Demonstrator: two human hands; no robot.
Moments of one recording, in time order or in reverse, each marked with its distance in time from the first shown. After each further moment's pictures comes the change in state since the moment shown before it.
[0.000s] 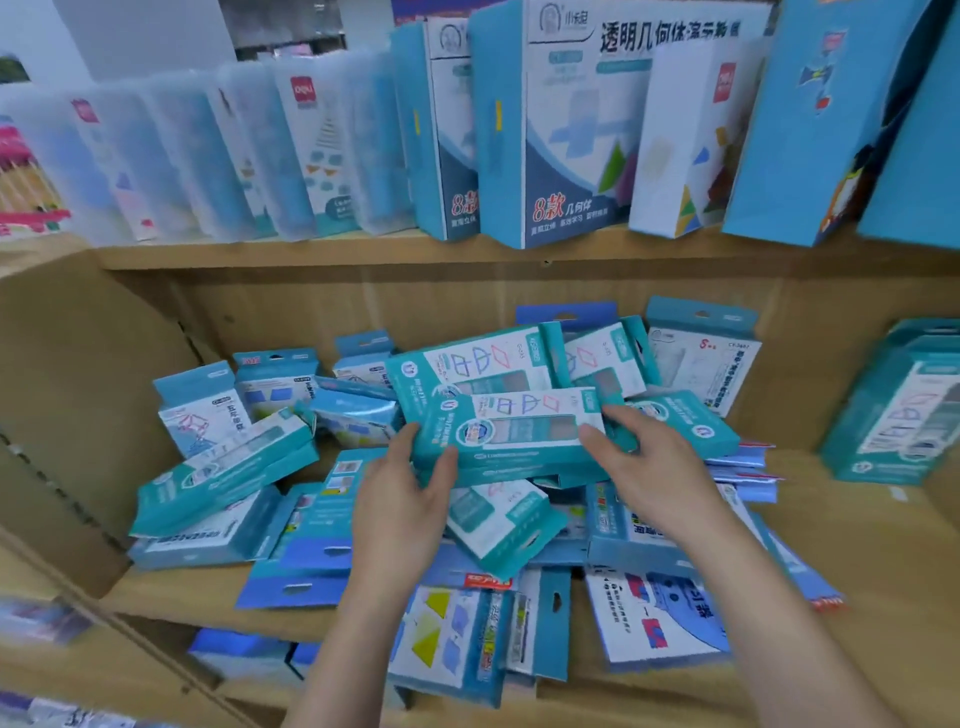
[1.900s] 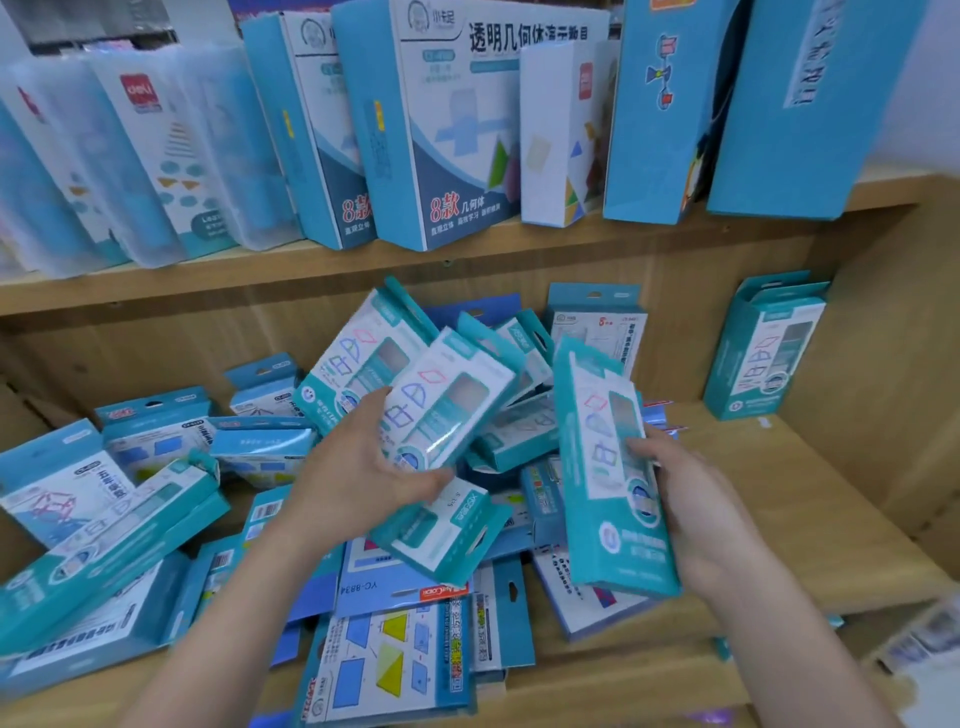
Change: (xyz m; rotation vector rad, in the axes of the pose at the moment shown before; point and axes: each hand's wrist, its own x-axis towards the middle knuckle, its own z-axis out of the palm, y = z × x) left_hand 0.050 0.024 -0.010 0.061 -0.443 0.329; right_hand -0.057 0.024 -0.023 1.078 0.146 0.442
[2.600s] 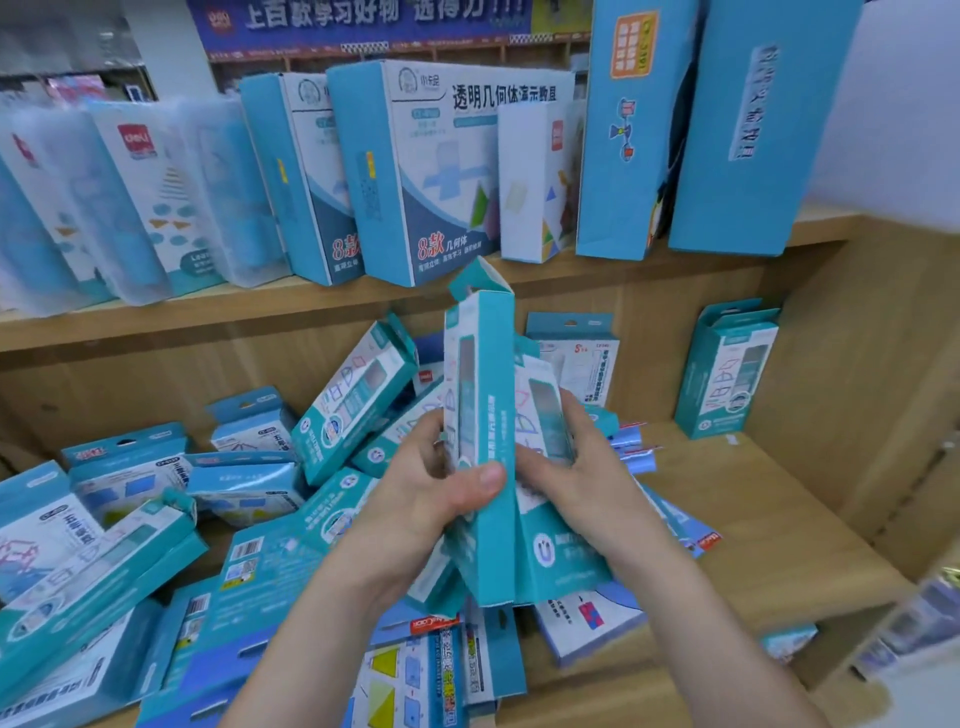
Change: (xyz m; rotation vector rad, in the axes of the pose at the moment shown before) left_hand -0.027 0.058 0.016 -1.103 -0.342 0.076; right_hand -0.016 -0.011 0.061 -0.437 -0.163 -0.425
